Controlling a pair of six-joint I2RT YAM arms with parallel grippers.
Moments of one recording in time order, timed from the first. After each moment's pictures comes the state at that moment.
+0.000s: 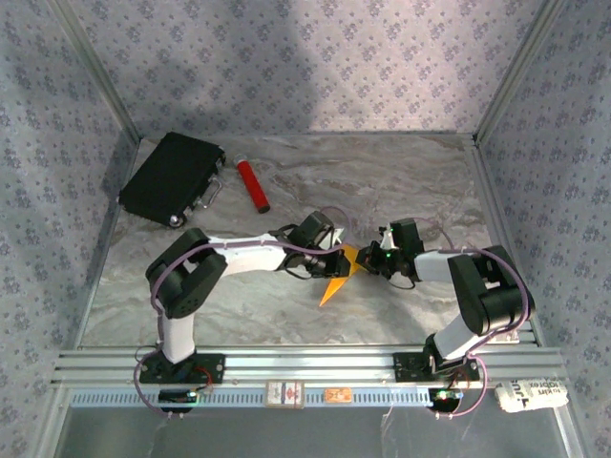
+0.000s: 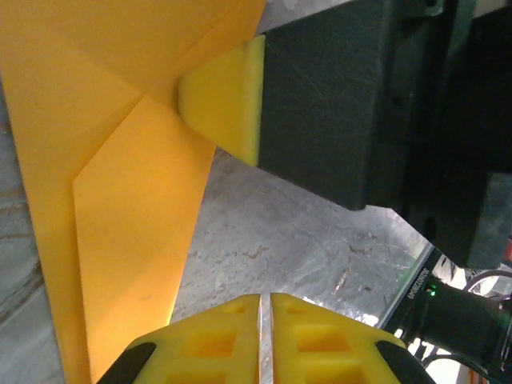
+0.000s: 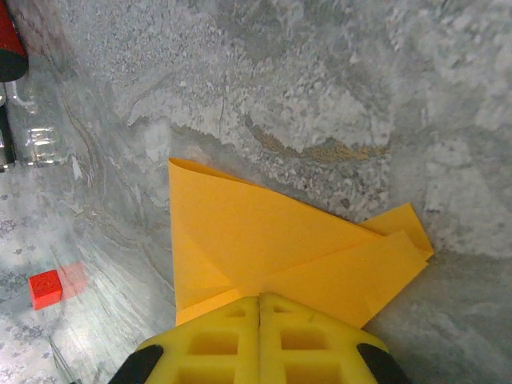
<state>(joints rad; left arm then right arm) -0.92 1.89 1.12 -0.11 0.49 -0.80 0.26 1.57 0.50 0.15 -0.55 0.76</state>
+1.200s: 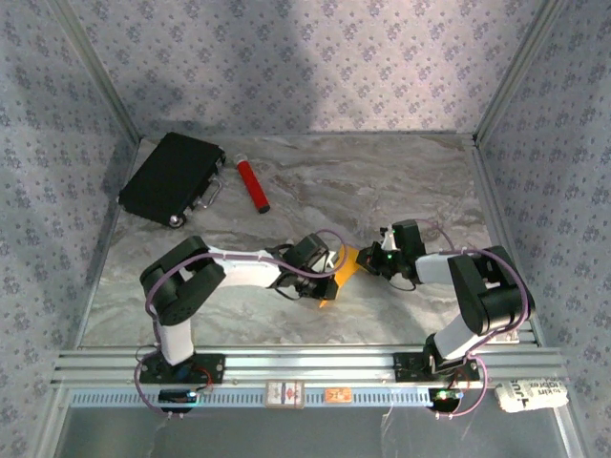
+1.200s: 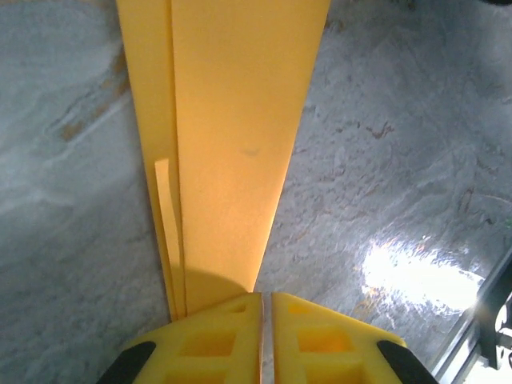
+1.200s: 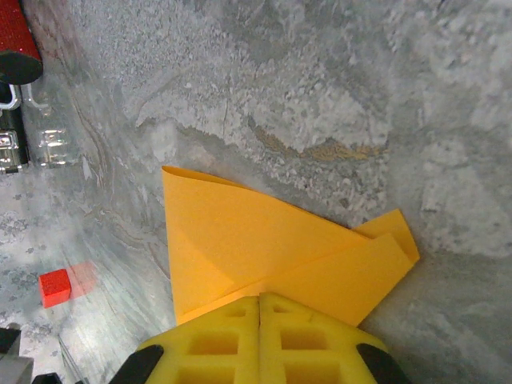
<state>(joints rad) -0.98 1.82 0.94 -0.14 0.38 -0.71 0.25 1.57 0.48 0.20 -0.57 0.77</state>
